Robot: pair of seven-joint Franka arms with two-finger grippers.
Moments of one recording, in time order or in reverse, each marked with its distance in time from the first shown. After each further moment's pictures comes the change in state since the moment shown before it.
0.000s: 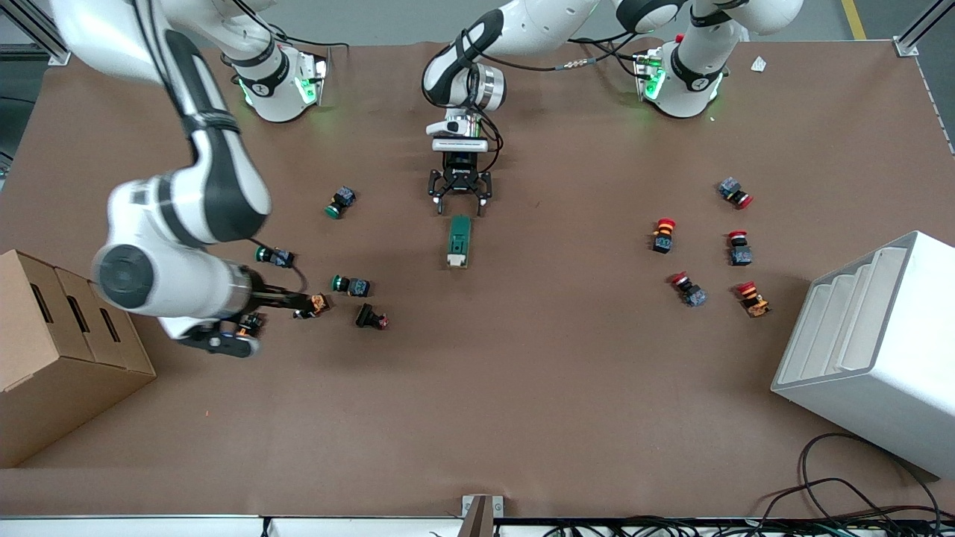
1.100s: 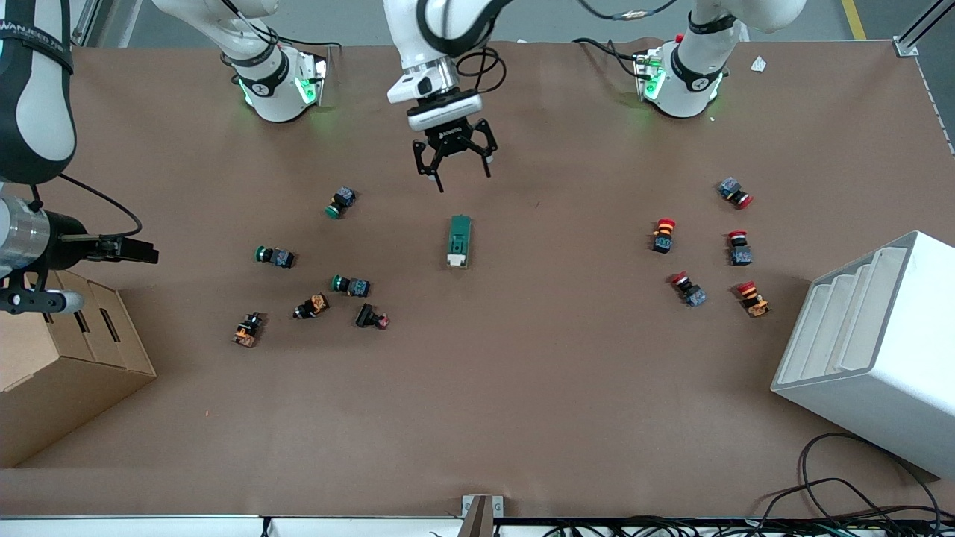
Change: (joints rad) left arm 0.212 -0.488 -0.017 0.198 -0.922 0.055 0.832; right arm -0.228 -0.159 0.014 0.066 -0.050 -0.232 -0.287
